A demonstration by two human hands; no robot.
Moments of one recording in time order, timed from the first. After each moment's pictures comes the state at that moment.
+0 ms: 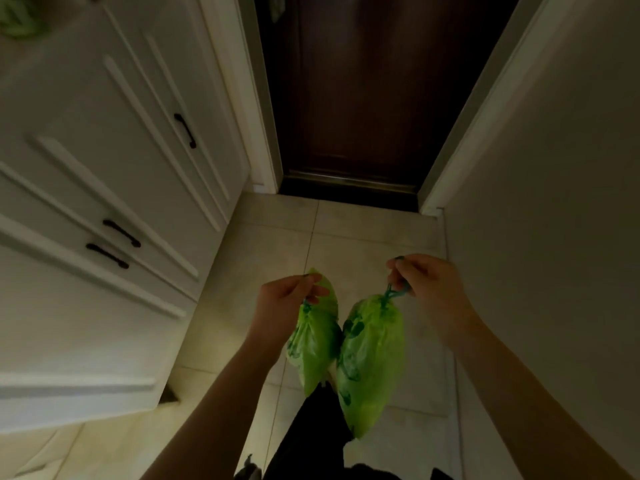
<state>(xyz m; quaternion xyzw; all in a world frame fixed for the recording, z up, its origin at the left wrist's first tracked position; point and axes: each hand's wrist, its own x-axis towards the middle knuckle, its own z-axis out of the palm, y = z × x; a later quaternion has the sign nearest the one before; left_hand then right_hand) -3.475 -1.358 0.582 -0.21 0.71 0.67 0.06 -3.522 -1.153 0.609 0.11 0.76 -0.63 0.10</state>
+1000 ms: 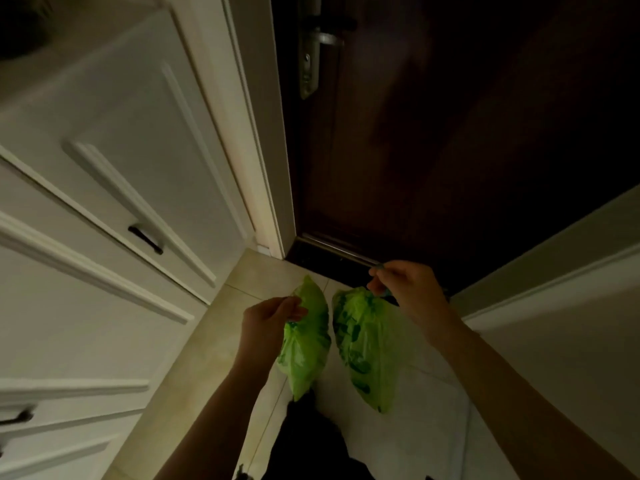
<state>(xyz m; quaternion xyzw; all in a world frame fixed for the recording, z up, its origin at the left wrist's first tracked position) -3.987 -1.403 0.545 -0.38 0.65 0.66 -0.05 -4.101 -1.219 0.588 -0.01 0.80 -0.56 0.21</state>
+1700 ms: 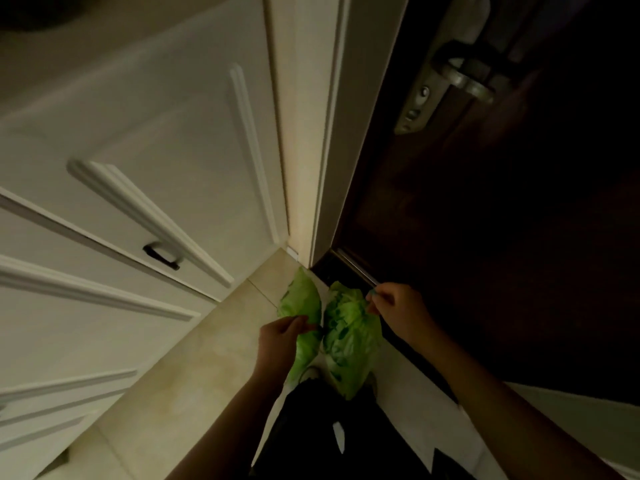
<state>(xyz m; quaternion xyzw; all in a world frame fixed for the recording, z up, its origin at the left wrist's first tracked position) -4.141 -1.498 0.467 -0.54 0.54 0.64 -0.06 -4.310 -1.374 0.501 -0.19 0.86 -0.31 0.35</state>
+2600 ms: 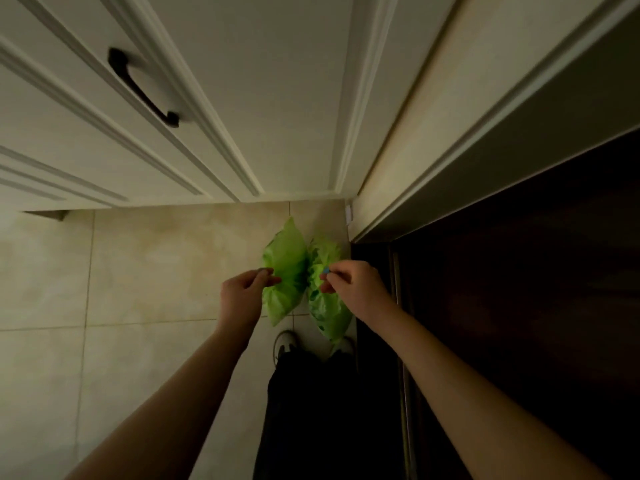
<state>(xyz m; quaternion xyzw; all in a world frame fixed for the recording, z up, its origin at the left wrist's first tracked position) -4.228 -1.507 0.275 -0.77 0.30 0.50 -0.26 -4.414 -1.514 0.288 -0.46 0.67 -0.17 0.56</state>
